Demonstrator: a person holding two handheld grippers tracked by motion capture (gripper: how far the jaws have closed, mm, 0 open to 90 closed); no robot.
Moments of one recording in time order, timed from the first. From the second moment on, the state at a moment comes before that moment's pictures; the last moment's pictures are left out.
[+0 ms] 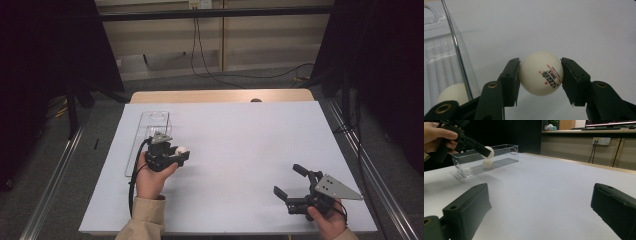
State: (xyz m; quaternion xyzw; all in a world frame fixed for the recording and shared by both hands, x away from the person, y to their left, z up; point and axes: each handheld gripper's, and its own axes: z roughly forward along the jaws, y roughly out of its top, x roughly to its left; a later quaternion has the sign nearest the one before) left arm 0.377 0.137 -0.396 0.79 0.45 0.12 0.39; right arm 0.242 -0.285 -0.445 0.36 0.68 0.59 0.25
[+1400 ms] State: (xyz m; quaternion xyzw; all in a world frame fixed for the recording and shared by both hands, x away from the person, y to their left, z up) left arm 0.374 0.155 -0.388 0.78 0.46 0.12 0.40; right arm 0.242 -0.285 -0.445 0.36 0.68 0.59 0.25
